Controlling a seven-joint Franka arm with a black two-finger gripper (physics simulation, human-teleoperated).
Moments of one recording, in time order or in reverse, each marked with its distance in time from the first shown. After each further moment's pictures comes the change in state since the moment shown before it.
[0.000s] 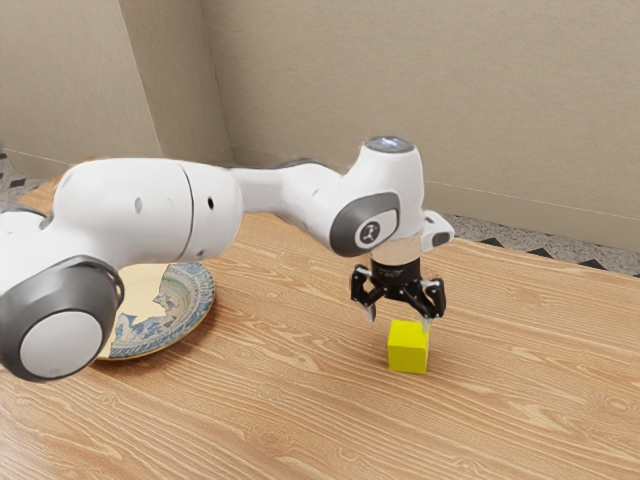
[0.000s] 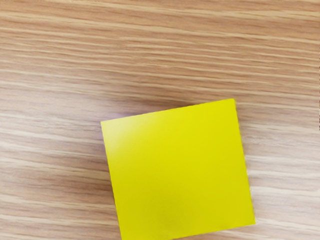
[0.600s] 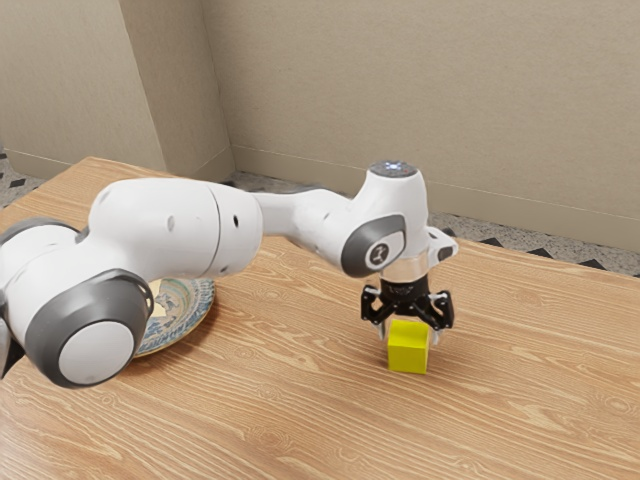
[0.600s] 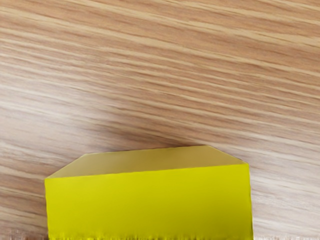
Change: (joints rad) arm 0.018 0.114 -0.011 0.059 -0.034 0.076 -0.090
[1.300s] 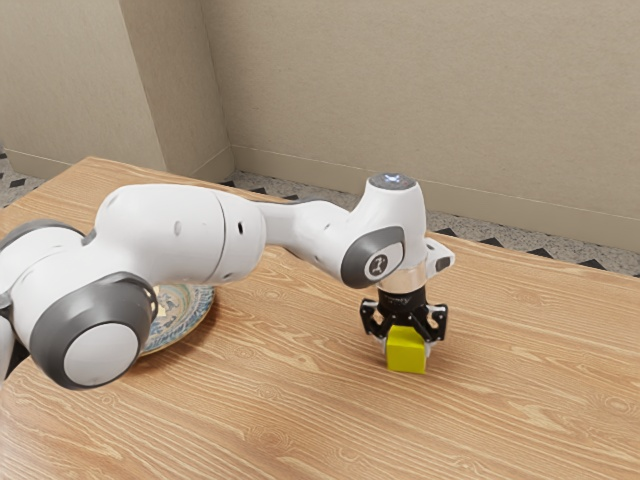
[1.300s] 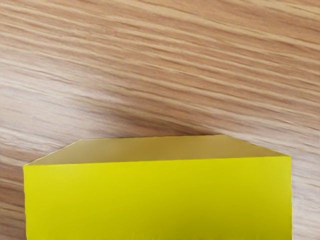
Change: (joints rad) arm 0.000 0.015 0.000 -0.024 -0.012 0.024 -0.018
